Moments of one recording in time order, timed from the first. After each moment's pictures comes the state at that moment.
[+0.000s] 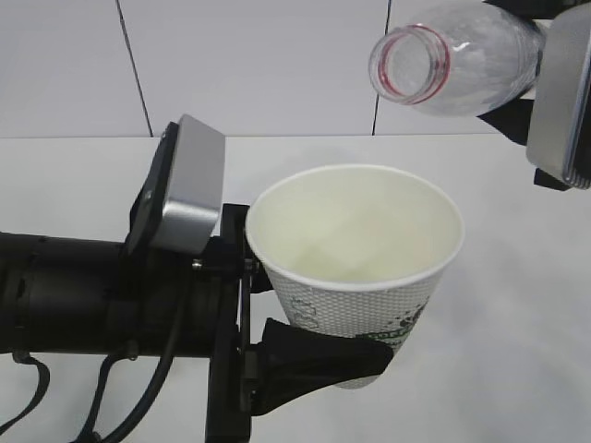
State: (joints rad) left arm -0.73 1.55 -0.64 1.04 -0.90 -0.64; right arm 0.22 1.15 -0.79 -1.45 -0.42 -0.02
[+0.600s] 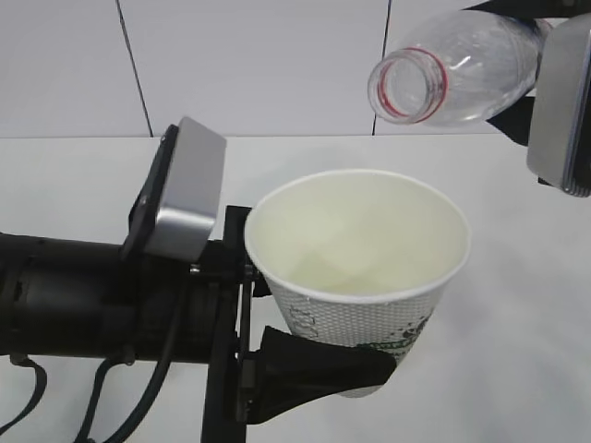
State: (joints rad) left arm -0.73 1.55 -0.64 1.06 -0.93 -0.64; right arm 0.22 1.15 -0.79 -1.45 -0.42 -0.10
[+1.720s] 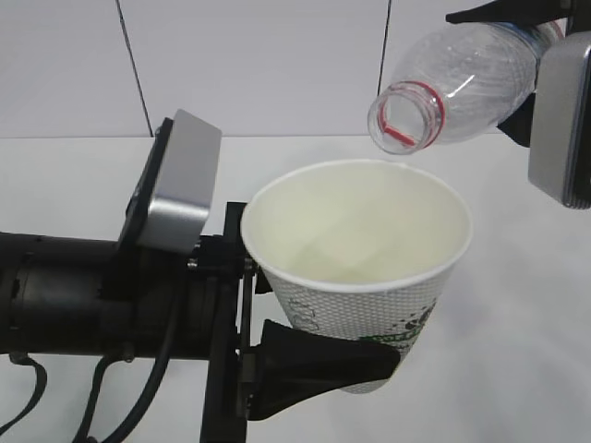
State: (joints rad) left arm -0.73 1.55 -0.64 1.04 -0.95 -0.64; right arm 0.22 1.15 -0.79 -1.45 -0.41 -0.20
